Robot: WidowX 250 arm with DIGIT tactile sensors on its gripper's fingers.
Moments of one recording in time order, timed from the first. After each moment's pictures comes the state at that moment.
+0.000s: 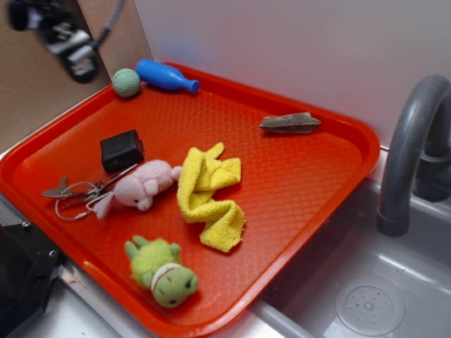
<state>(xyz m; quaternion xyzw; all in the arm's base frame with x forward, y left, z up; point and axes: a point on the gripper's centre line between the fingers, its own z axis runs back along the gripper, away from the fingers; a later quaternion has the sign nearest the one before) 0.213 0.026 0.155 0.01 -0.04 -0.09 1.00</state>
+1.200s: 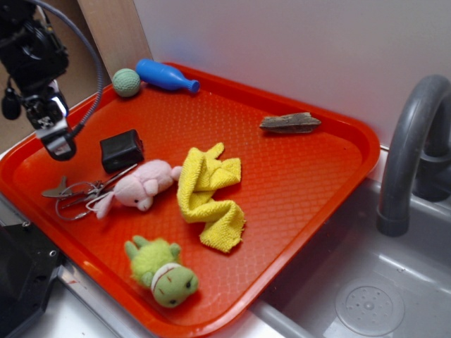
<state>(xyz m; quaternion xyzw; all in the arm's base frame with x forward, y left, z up) 0.162 0.055 0.089 0.00 -0.03 -0.14 0.99</state>
